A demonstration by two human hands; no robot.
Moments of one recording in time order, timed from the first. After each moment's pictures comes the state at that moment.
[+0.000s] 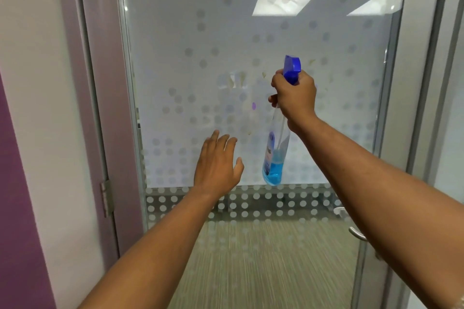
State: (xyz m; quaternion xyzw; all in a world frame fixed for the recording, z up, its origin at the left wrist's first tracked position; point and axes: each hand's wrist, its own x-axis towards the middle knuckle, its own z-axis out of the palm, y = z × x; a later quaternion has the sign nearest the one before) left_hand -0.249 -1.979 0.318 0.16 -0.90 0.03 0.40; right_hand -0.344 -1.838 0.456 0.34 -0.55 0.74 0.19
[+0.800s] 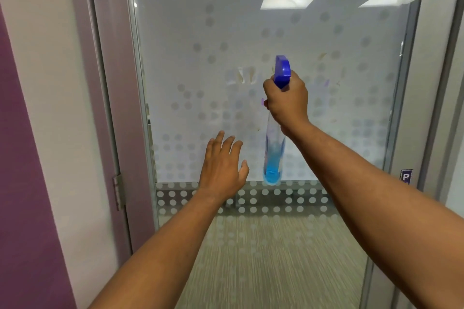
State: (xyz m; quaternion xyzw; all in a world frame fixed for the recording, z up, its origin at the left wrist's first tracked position) left_hand -0.239 -1.983 0.306 0.18 -0.91 0.04 0.38; right_hand -0.330 -1.867 0.438 0.35 -0.59 0.70 0.22
